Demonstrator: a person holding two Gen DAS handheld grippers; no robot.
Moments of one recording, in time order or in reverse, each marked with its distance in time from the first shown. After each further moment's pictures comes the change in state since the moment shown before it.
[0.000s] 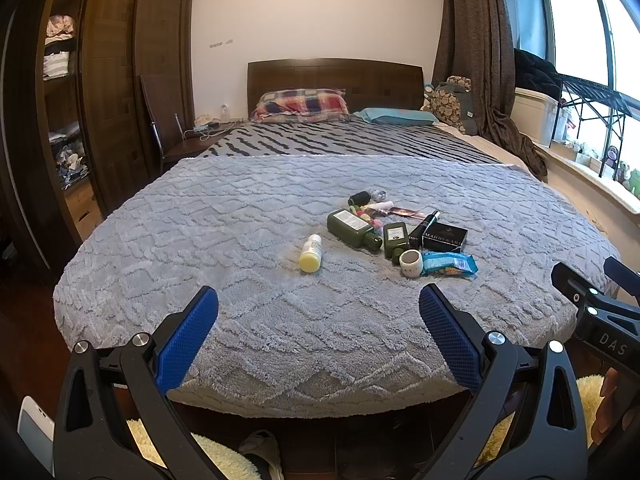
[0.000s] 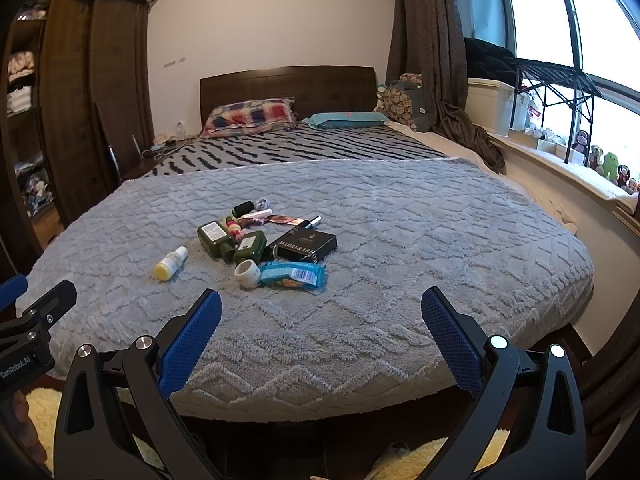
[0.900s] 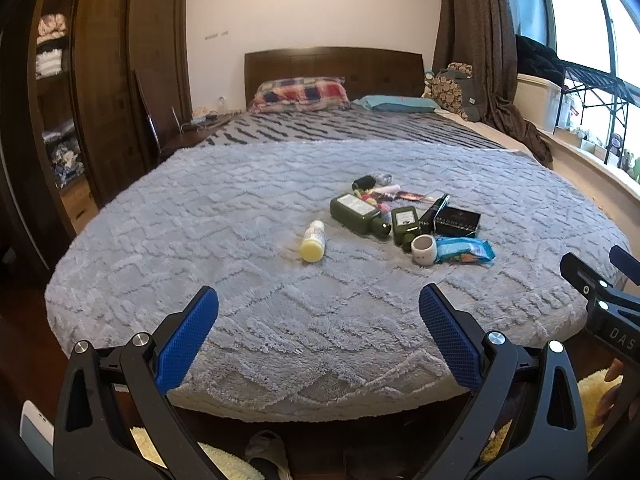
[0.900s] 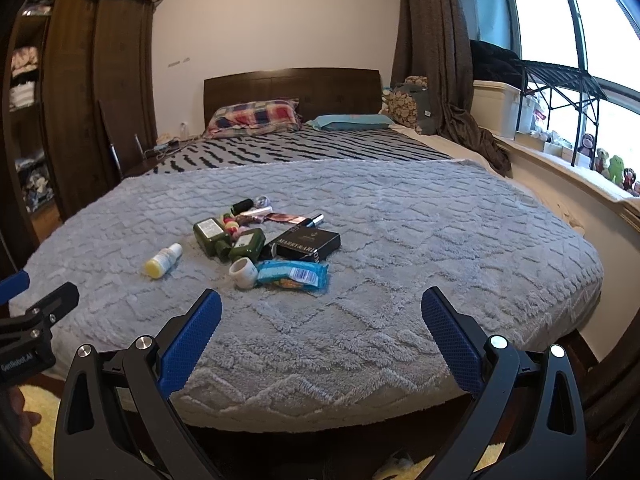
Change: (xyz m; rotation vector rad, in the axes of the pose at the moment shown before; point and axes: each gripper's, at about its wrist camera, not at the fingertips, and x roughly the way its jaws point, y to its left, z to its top) left arm 0.043 0.000 -0.011 0.020 0.045 0.002; right arm 0.036 -0.001 -0.014 -0.017 -0.007 0.020
